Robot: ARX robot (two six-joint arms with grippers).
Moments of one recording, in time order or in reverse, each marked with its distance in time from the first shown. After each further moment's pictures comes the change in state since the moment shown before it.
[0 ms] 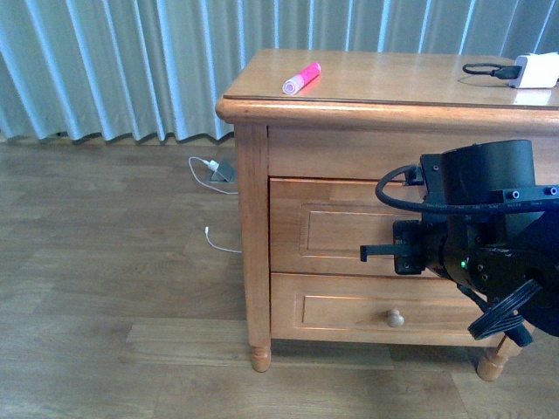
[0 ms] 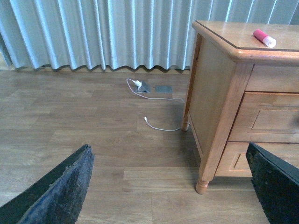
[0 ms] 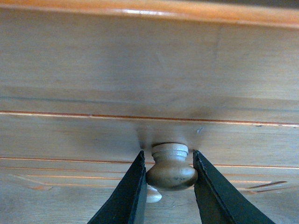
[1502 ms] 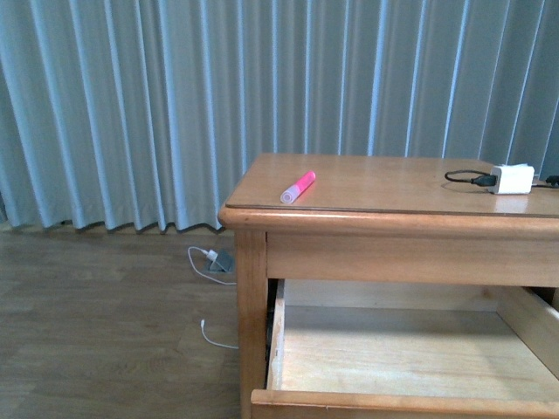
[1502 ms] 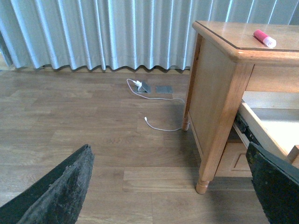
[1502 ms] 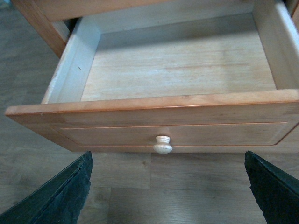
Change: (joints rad) left arm 0.000 0.000 0.000 0.000 0.000 0.000; right arm 0.018 -1.522 -0.776 -0.681 -0.150 0.198
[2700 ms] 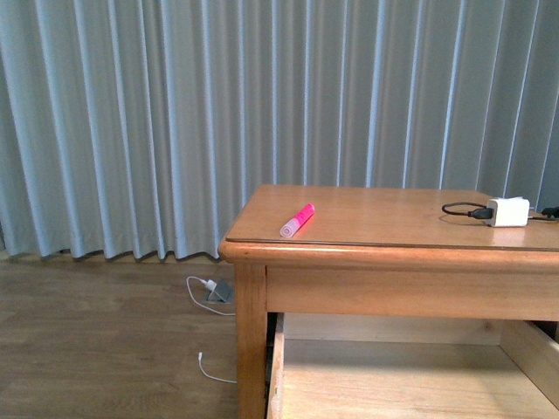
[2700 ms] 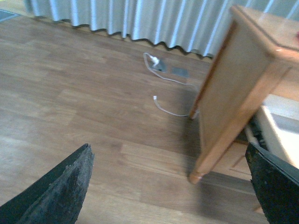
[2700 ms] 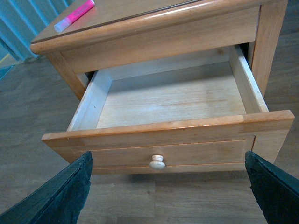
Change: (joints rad) left arm -0.180 0.251 0.056 0.066 -0.312 -0.210; right arm -0.147 -0.389 -0.033 -0.185 -0.126 -0.013
